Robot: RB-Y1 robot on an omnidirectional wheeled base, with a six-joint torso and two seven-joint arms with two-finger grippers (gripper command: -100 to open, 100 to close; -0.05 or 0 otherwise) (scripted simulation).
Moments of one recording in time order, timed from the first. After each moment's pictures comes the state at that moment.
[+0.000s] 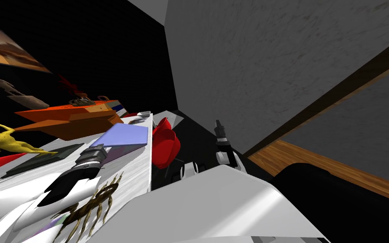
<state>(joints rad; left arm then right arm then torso) 0.20 0.52 0.47 -1.67 -0.01 0.12 0.26 0.47 0.00 -0.05 -2.24 0.08 -0.39 0.12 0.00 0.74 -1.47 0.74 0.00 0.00</state>
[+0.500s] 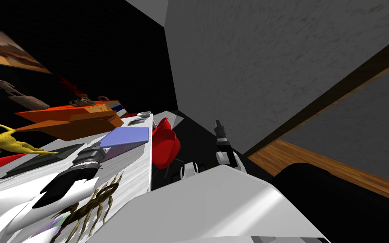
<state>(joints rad) 0.21 0.53 0.47 -1.68 0.00 0.14 0.27 0.47 0.00 -0.05 -2.24 0.08 -0.39 0.12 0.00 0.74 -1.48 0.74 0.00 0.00</state>
